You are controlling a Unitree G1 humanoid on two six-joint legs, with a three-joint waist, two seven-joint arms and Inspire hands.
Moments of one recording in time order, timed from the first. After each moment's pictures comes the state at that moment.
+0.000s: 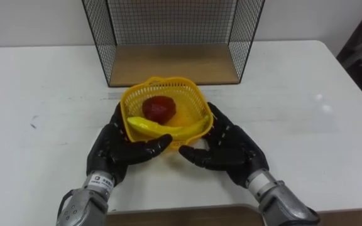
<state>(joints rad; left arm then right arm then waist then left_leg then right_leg) 0.14 0.18 -0.18 0.10 -0.59 -0.04 -0.02 0.08 -0.22 0.25 0.17 0.56 -0.01 0.22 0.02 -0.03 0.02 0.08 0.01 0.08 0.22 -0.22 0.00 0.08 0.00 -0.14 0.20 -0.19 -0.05</state>
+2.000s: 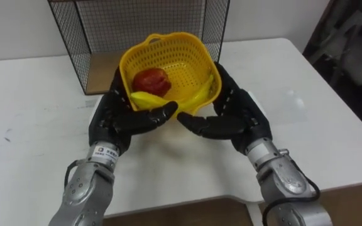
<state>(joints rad) 0.02 0.14 -0.16 0.03 -0.56 -0.05 0.03 -0.02 -0.19 0.23 0.07 0.42 -0.04 0.10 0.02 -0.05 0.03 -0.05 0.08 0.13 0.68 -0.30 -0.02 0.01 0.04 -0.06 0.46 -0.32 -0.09</state>
